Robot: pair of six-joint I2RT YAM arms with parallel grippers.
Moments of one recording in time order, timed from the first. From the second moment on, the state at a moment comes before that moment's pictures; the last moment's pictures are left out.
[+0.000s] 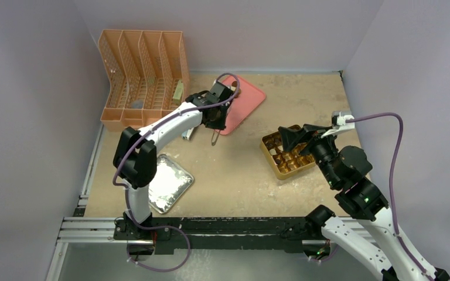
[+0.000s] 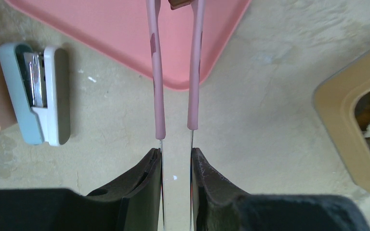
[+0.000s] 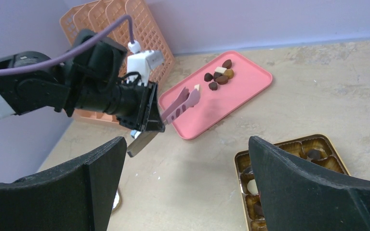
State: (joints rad) left arm -0.65 1.90 1.66 -0.75 -0.16 -0.42; right arm 0.62 0.53 0.86 -0.34 0.30 0.37
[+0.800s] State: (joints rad) left arm -0.65 1.95 1.47 -0.70 -0.16 -0.43; right arm 0.62 0.54 0.86 -0.34 0.30 0.38
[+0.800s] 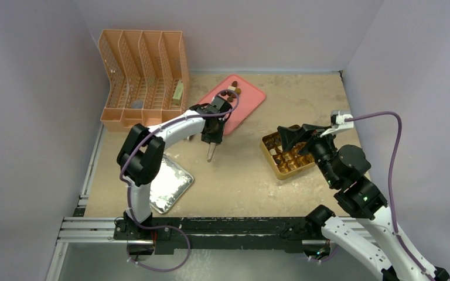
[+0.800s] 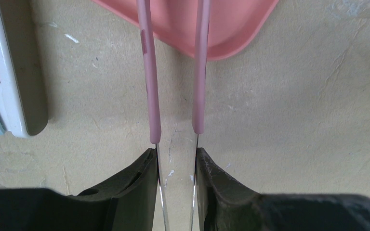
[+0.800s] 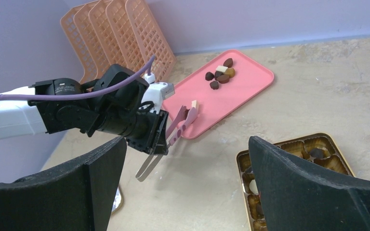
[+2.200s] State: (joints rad) left arm -0.66 1.89 1.42 -0.70 -0.13 -0.50; right arm 0.62 0.54 0.85 -0.34 0.30 0.39
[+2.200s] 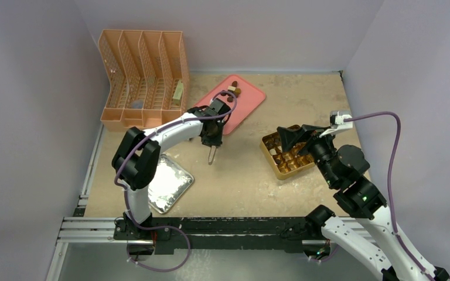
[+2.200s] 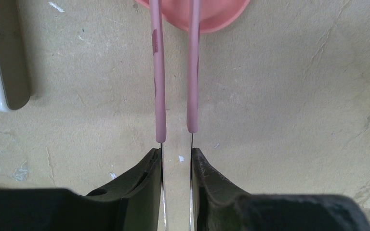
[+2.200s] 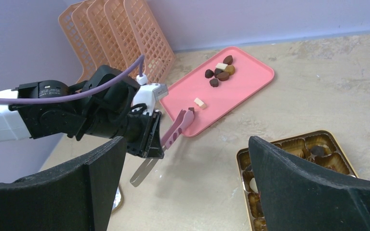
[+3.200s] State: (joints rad) left arm -0.72 1.65 1.41 -0.60 0.14 -0.49; right arm 0.62 0.54 0.85 -0.34 0.30 0.39
